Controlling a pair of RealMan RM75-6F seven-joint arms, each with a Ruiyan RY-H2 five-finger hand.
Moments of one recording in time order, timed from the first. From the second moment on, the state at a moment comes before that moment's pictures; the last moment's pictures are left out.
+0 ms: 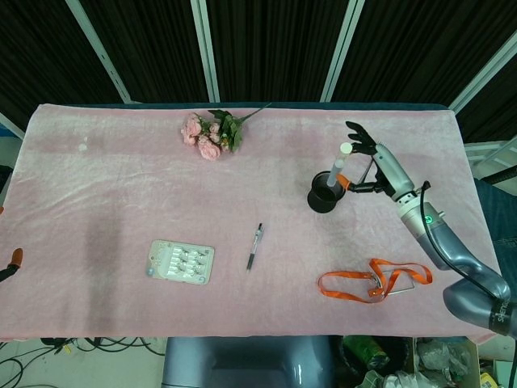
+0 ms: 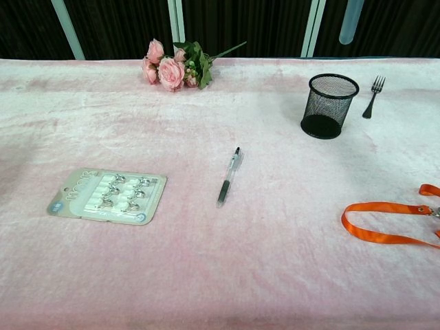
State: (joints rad) left arm -0.09 -1.15 -0.16 -1.57 1.32 1.51 0.03; right arm 0.69 -1.11 0.45 -1.48 -1.39 0.70 0.89
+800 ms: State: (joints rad) left arm -0.09 -1.15 -0.17 -1.57 1.32 1.51 0.03; right arm 0.79 -1.33 0.37 -1.26 -1.03 0.61 0.54
